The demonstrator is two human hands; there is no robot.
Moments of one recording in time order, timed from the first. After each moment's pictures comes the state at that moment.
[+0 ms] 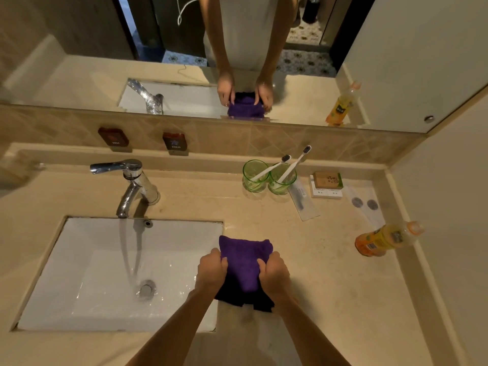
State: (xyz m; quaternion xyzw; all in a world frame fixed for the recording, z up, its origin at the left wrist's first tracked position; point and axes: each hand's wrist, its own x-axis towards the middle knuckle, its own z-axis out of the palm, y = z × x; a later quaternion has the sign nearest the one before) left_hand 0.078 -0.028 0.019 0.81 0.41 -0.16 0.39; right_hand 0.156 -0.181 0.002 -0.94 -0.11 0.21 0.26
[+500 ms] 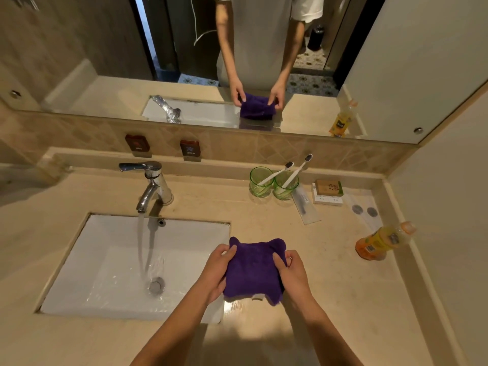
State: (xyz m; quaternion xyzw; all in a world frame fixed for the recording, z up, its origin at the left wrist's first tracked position) left_hand 0.050 -0.043 0.082 0.41 0.44 -0.02 0.80; right_hand 0.144 -0.211 0.073 -0.79 0.04 0.30 0.54
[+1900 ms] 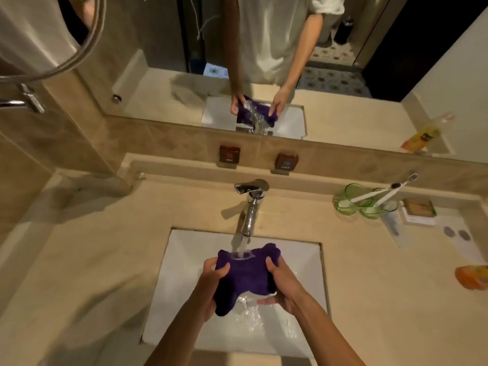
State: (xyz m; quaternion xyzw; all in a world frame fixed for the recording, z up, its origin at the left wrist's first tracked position) left_hand -0.094 0.226 0.046 0.39 0.44 -0.01 0.81; right_hand 0.027 0.080 0.078 -0.68 0.09 0.51 0.51
